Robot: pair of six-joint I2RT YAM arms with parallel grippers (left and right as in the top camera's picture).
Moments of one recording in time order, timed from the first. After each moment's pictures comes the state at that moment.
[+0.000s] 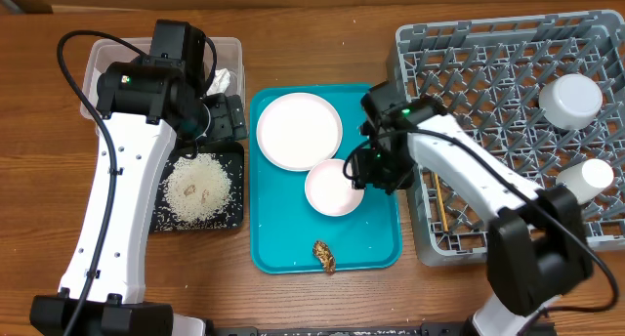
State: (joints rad) left arm -0.14 1.61 1.71 -1.40 0.02 -0.39; right arm 0.47 1.84 1.35 -1.05 -0.25 0.37
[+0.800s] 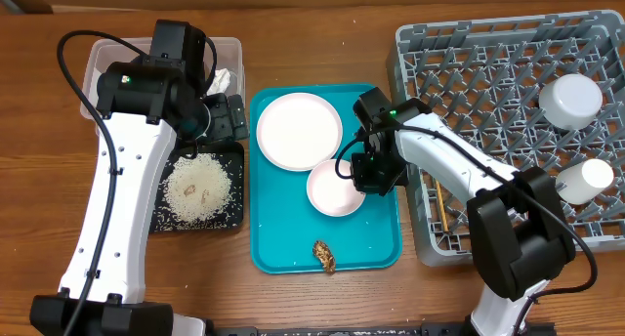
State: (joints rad) left arm -0.14 1.61 1.71 -1.40 0.02 -0.39; right arm 0.47 1.93 1.35 -1.02 -0.25 0.38
